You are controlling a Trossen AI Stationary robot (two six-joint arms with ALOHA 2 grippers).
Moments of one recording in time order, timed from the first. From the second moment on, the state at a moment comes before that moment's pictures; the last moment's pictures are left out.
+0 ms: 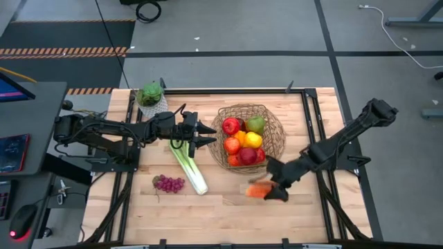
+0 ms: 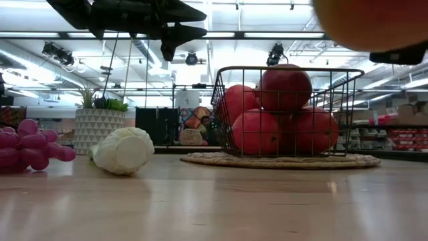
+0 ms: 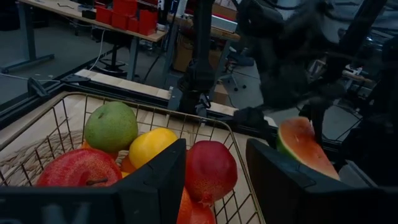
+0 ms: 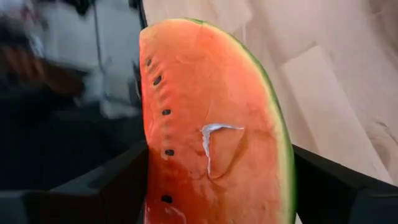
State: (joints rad) left arm 0.11 1.27 0.66 0.55 0.13 -0.27; right arm 0.53 1.19 0.74 -0.27 -0.03 1.06
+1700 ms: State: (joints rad) left arm 0.11 1.27 0.66 0.55 0.13 -0.27; right arm 0.19 0.98 0.89 -0.56 0.10 0.70
